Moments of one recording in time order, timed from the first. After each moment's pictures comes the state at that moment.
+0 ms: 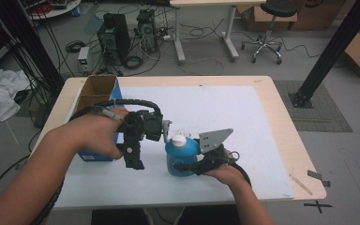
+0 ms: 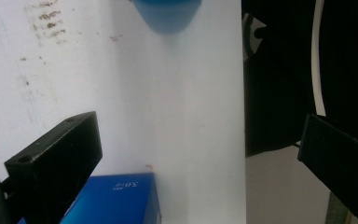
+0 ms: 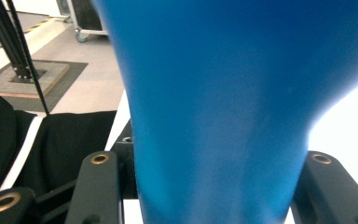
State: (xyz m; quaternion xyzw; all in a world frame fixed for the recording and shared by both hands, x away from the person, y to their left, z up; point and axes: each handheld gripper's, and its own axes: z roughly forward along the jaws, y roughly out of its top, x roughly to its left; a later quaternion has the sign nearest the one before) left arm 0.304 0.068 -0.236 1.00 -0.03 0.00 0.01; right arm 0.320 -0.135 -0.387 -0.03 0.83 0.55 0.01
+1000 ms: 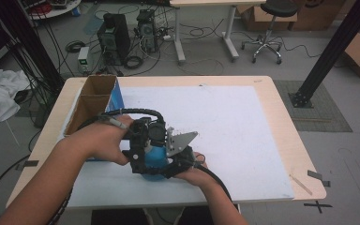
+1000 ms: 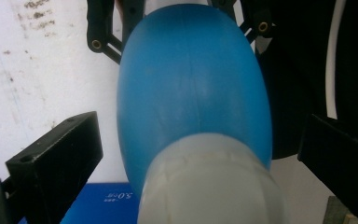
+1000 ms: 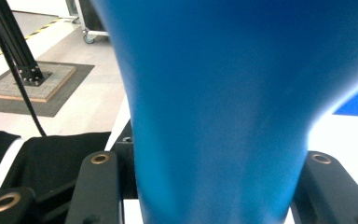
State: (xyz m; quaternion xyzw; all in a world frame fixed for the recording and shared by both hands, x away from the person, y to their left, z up) left arm 0.304 0.064 -0.264 1.00 -0.01 0.01 0.00; right arm 0.319 -0.055 -0.403 -0.03 0.83 0.55 -0.01
